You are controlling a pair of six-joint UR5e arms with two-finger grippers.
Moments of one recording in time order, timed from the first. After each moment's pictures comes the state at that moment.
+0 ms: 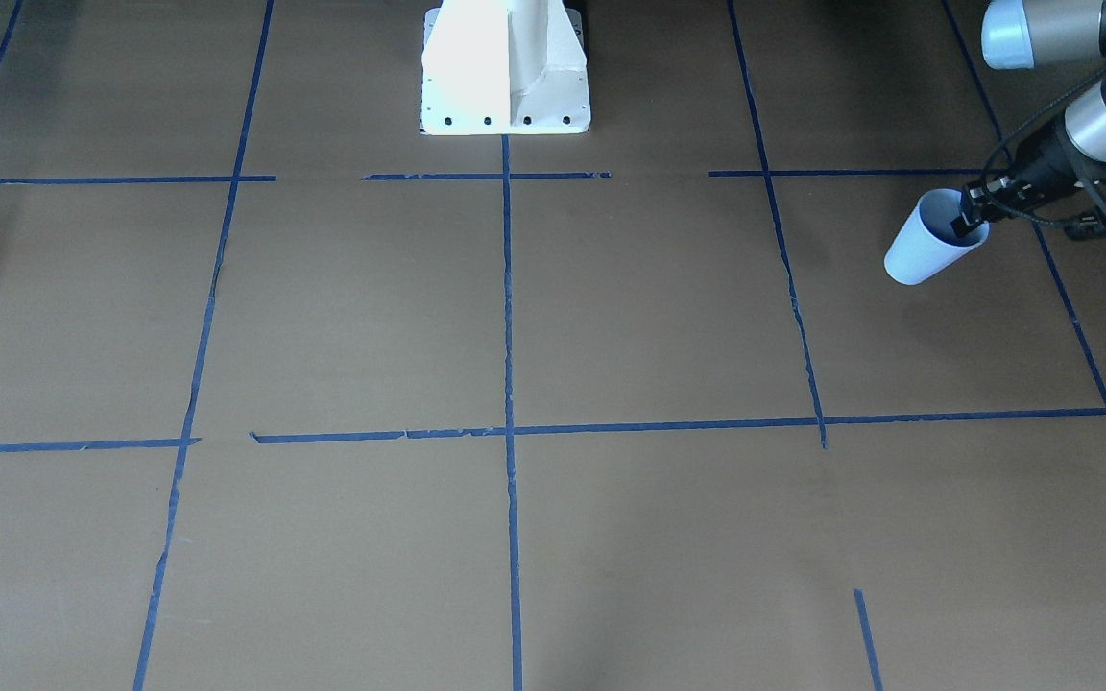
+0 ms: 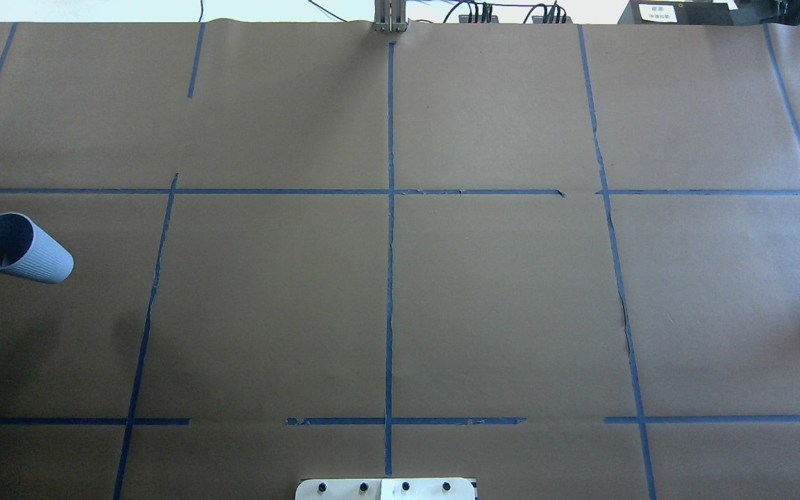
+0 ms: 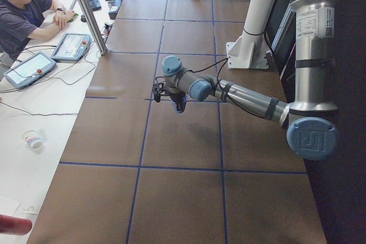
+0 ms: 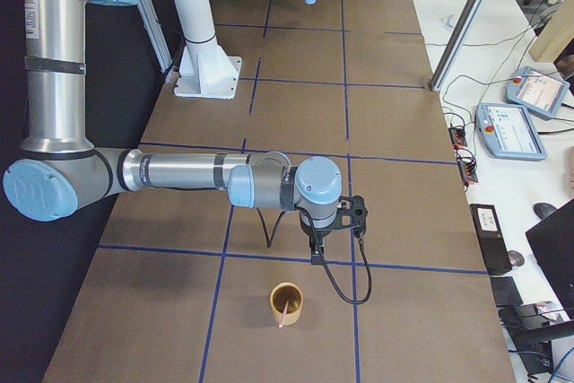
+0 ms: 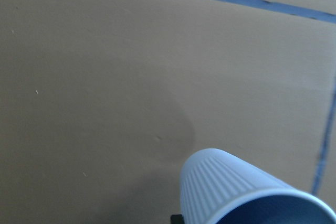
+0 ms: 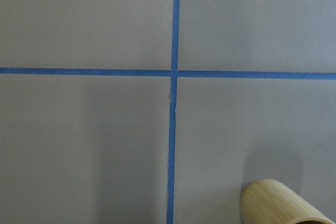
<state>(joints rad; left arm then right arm) -1.10 -1.55 -2.01 -1.61 -2.39 -0.84 1.64 -1.65 1.70 -1.60 2.39 -0.06</state>
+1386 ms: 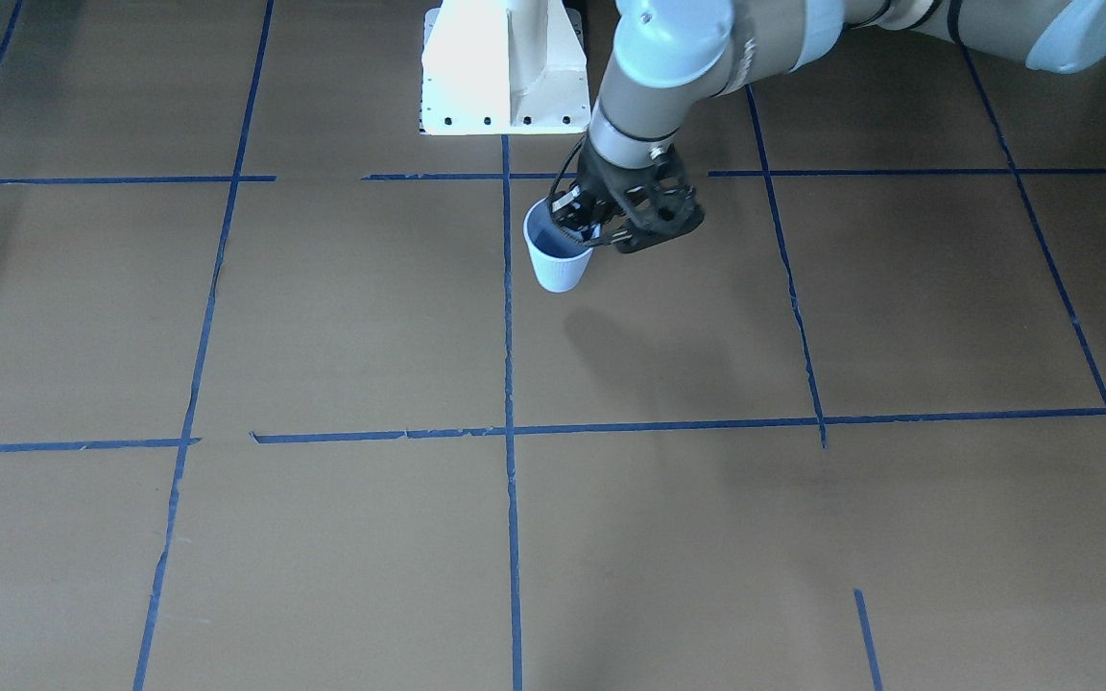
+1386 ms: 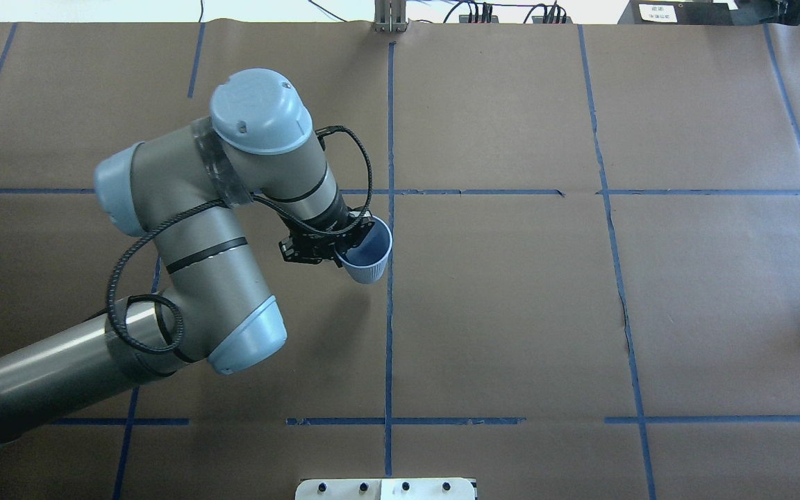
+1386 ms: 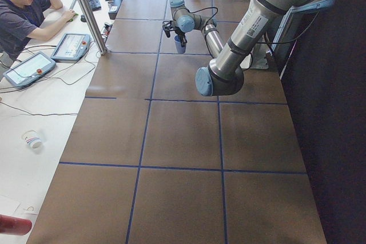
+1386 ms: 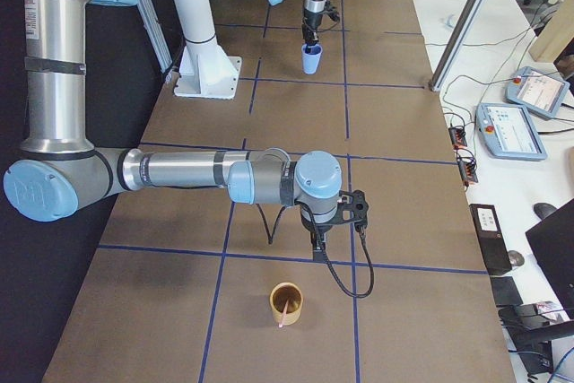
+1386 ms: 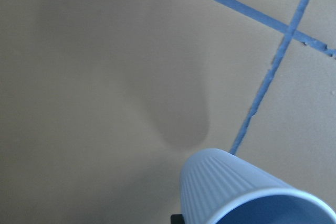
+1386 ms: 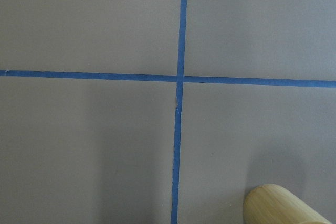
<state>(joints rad) -0.58 -2.37 -1.60 -1.55 -2.08 -1.59 1.64 -1.64 1.72 -1.60 2.39 -0.06</state>
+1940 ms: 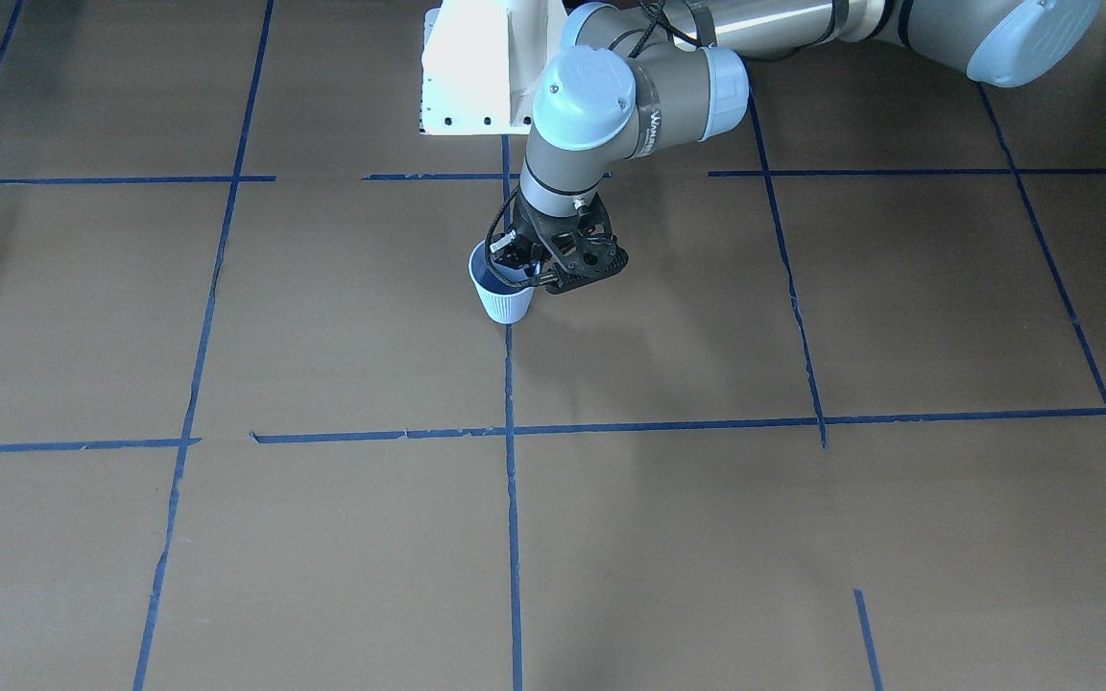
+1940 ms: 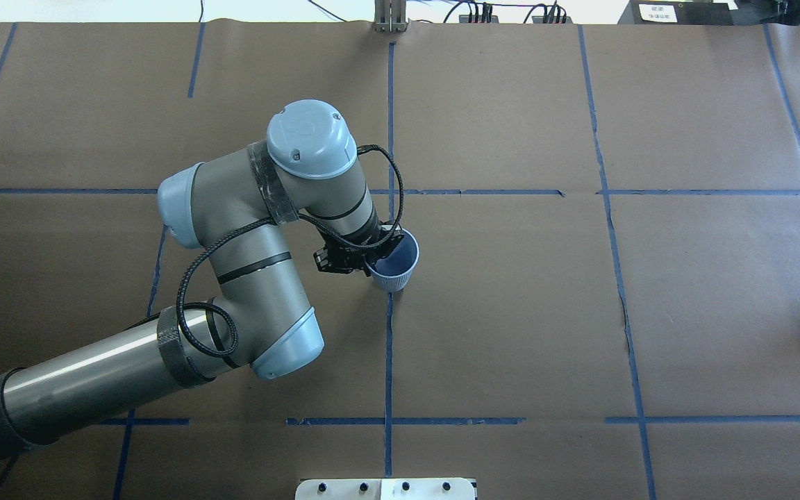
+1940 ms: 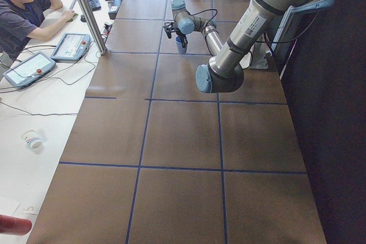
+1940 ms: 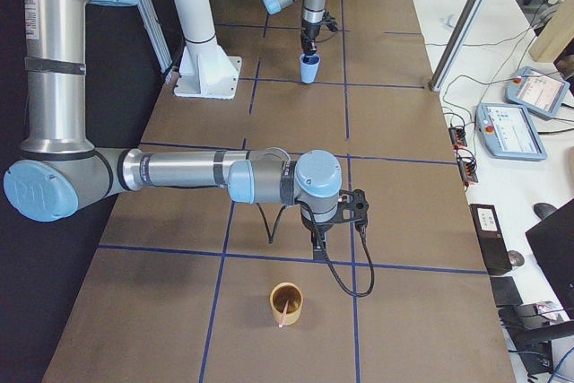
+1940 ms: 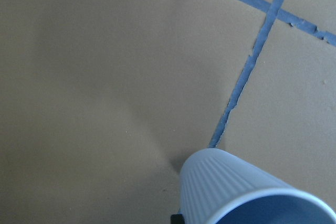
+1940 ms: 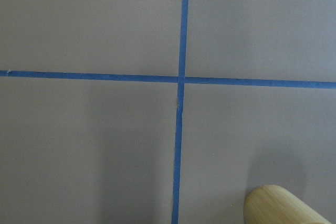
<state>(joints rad) -0.55 -2.38 -1.55 -1.61 -2.07 -1.59 1.64 -1.64 1.73 -1.60 2.40 -0.06</state>
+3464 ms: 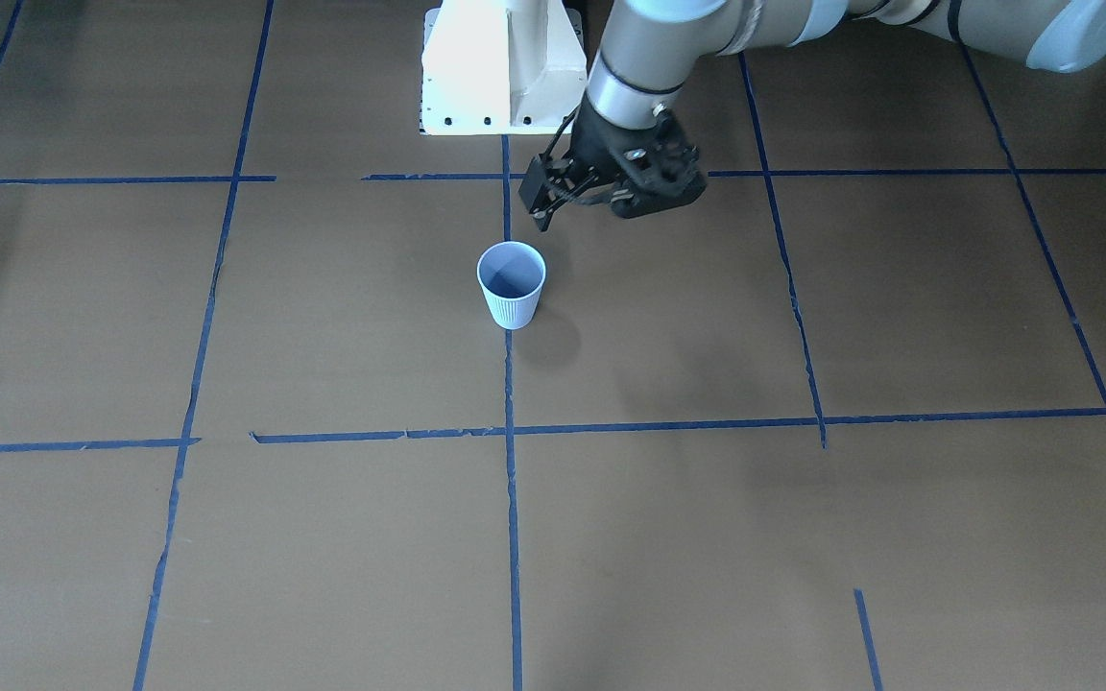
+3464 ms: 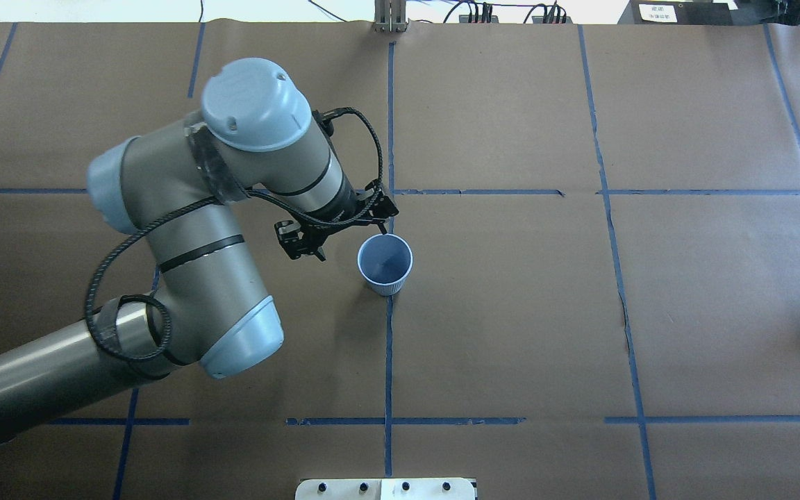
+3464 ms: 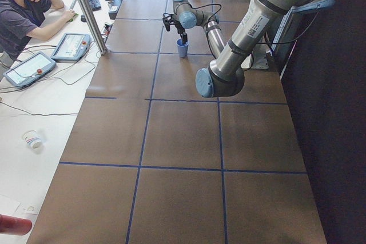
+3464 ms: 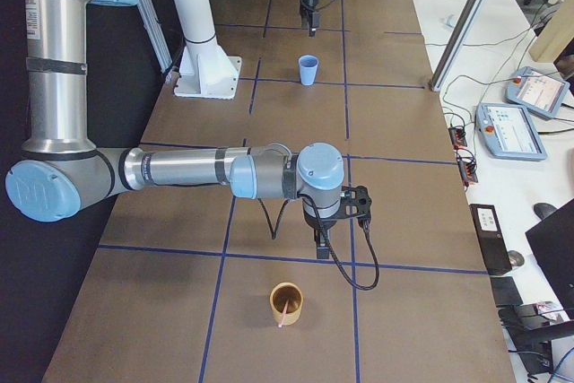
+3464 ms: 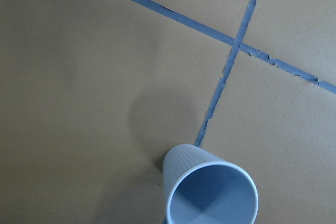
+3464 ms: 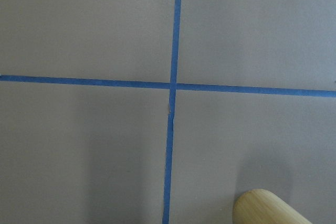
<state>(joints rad) -0.64 -2.24 -1.93 -1.44 -2.06 -1.55 1.64 -1.64 1.73 -1.60 2.35 -0.05</state>
